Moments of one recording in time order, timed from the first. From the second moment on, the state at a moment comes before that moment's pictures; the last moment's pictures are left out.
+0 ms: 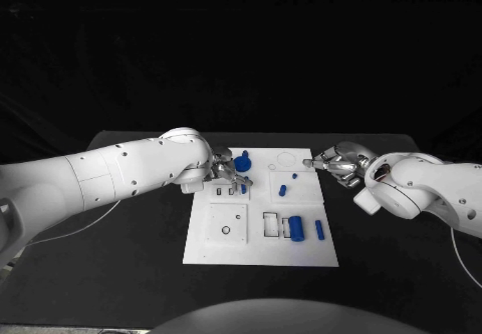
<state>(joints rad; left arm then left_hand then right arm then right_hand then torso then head) 1.33 -0.47 -0.22 1.18 -0.98 0.17 -0.40 1.05 0.04 -0.09 0.29 0.06 1.11 0.04 0.37 0.52 1.47 -0.01 1.57 1.31 1.46 -0.04 1.57 1.31 0.01 1.47 0.09 1.57 1.31 1.28 -1.01 -0.20 1.64 -0.71 -0.33 -0.21 1.10 0.07 0.11 0.18 0.23 0.82 0.19 0.08 0.13 1.47 0.11 1.57 1.31 1.46 0.06 1.57 1.31 0.01 1.47 0.16 1.57 1.31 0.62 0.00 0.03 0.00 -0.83</state>
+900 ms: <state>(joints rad) 1.32 -0.42 -0.22 1.14 -1.01 0.18 -0.48 1.08 0.08 -0.11 0.29 0.06 1.11 0.04 0.35 0.54 1.47 -0.01 1.57 1.31 1.46 -0.04 1.57 1.31 0.01 1.47 0.09 1.57 1.31 1.27 -1.00 -0.20 1.63 -0.71 -0.31 -0.22 1.10 0.07 0.11 0.18 0.23 0.82 0.19 0.09 0.13 1.46 0.12 1.57 1.31 1.46 0.06 1.57 1.31 0.01 1.47 0.16 1.57 1.31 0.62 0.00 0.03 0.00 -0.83</state>
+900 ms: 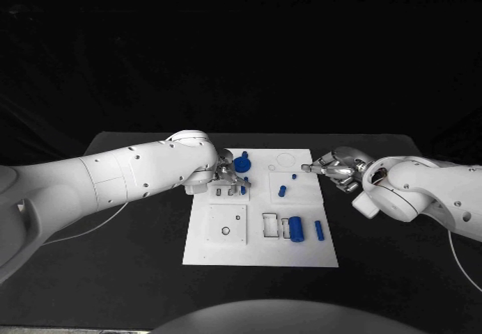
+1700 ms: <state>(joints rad) 1.31 -0.39 -0.22 1.13 -1.02 0.17 -0.48 1.13 0.10 -0.11 0.29 0.06 1.11 0.04 0.34 0.55 1.47 -0.01 1.57 1.31 1.46 -0.04 1.57 1.31 0.01 1.47 0.09 1.57 1.31 1.27 -1.00 -0.20 1.62 -0.71 -0.30 -0.23 1.10 0.07 0.11 0.18 0.23 0.82 0.19 0.09 0.13 1.46 0.12 1.57 1.31 1.47 0.06 1.57 1.31 0.01 1.47 0.16 1.57 1.31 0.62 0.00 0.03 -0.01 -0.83</state>
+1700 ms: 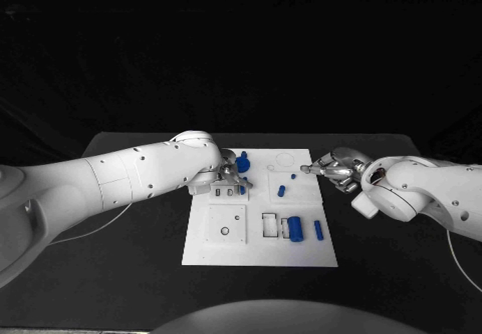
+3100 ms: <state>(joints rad) 1.31 -0.38 -0.21 1.12 -1.01 0.17 -0.49 1.26 0.10 -0.10 0.29 0.21 1.13 0.02 0.31 0.60 1.47 -0.02 1.57 1.31 1.46 -0.05 1.57 1.31 0.01 1.47 0.08 1.57 1.31 1.26 -1.00 -0.20 1.62 -0.71 -0.29 -0.24 1.10 0.07 0.11 0.19 0.23 0.82 0.19 0.09 0.13 1.47 0.12 1.57 1.31 1.47 0.06 1.57 1.31 0.01 1.47 0.16 1.57 1.31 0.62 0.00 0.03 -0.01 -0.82</state>
